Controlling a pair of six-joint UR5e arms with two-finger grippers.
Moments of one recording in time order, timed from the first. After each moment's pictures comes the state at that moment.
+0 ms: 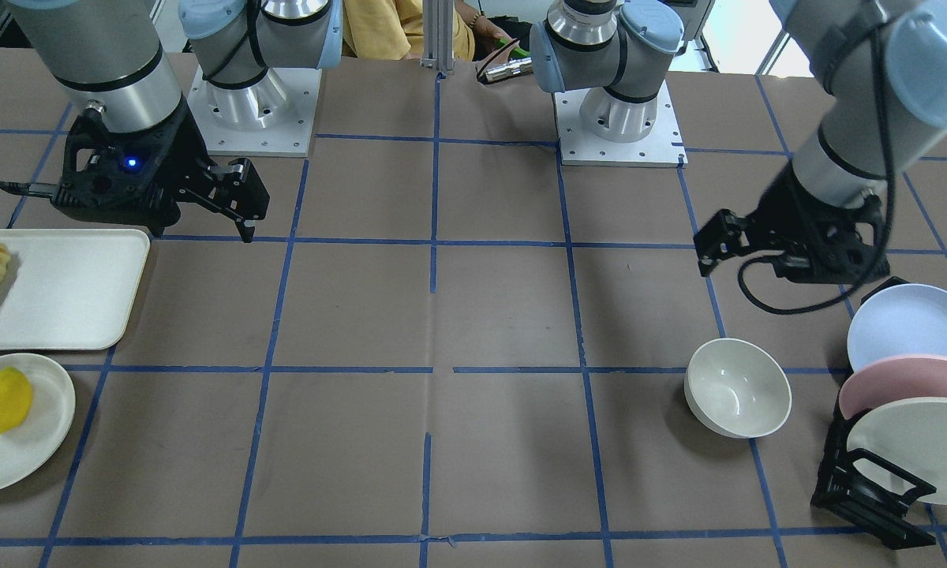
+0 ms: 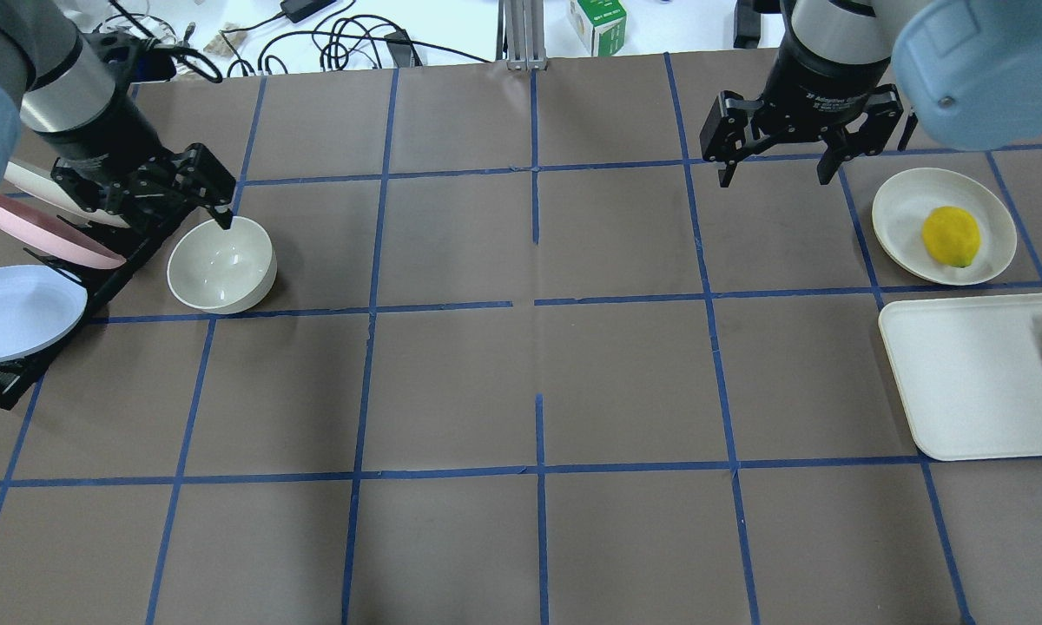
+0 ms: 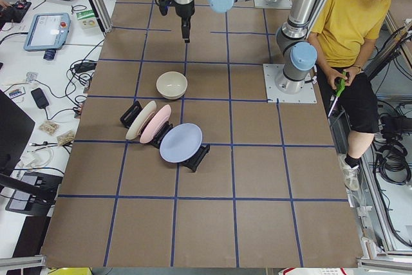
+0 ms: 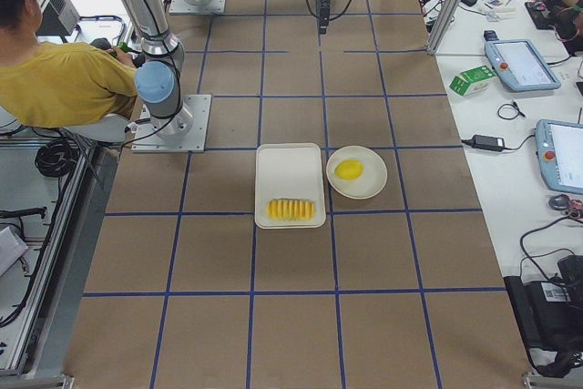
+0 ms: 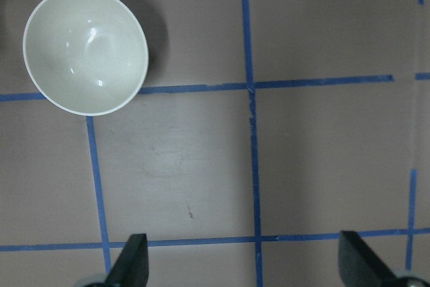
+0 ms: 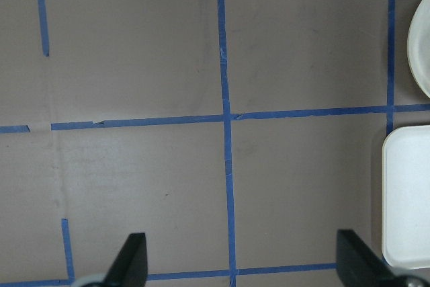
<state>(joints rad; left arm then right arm) -1.29 -1.69 -1.65 -1.41 1.58 0.26 1.59 -1.50 1.54 -1.64 -1.60 0.06</state>
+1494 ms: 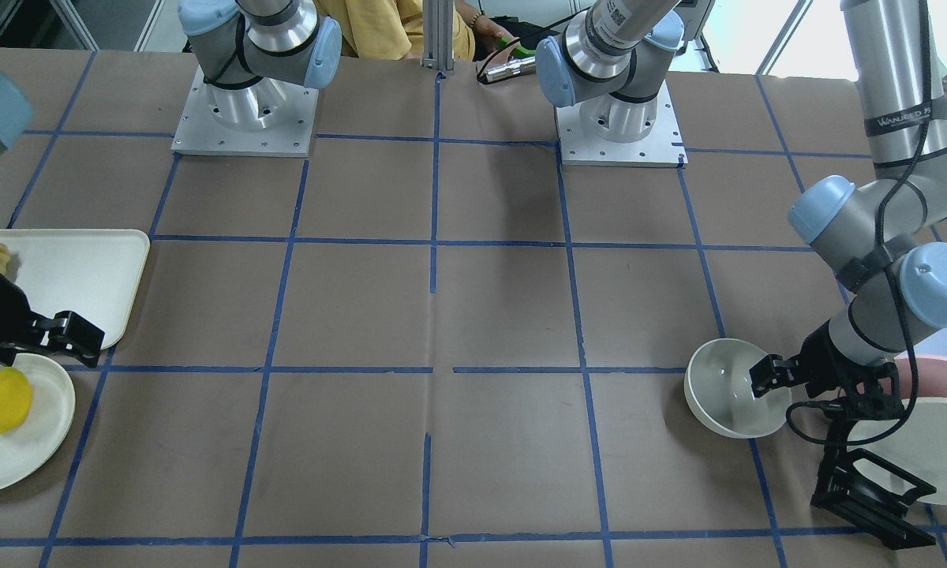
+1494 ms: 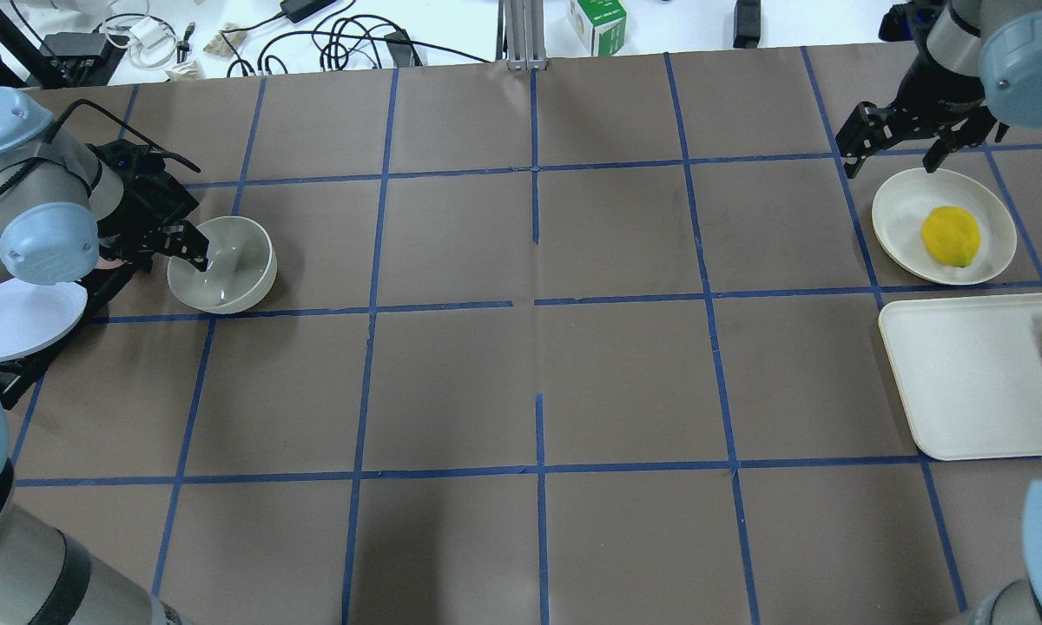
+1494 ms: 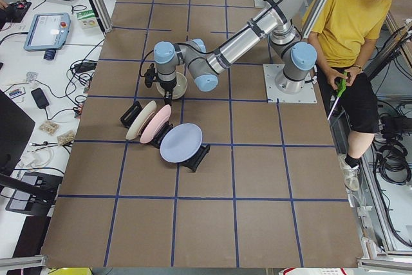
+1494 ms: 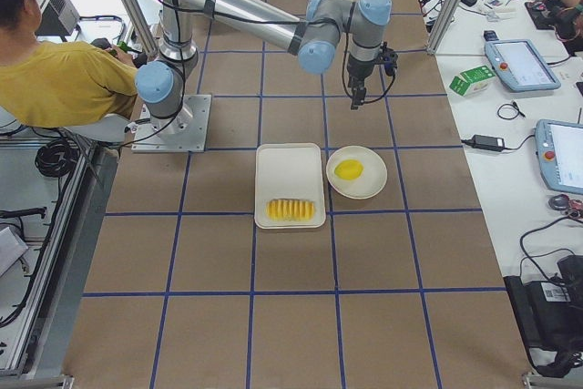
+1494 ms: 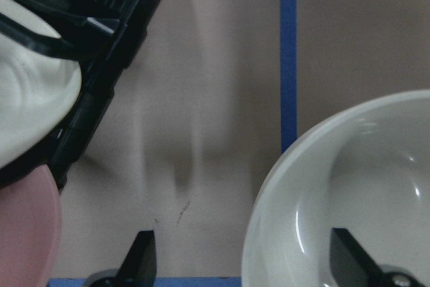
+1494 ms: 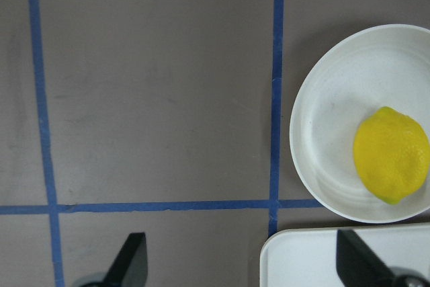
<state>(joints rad) -1.13 -2.02 -1.75 -0.91 1.57 0.46 1.26 -1.23 1.54 -1.86 -1.61 -0.33</state>
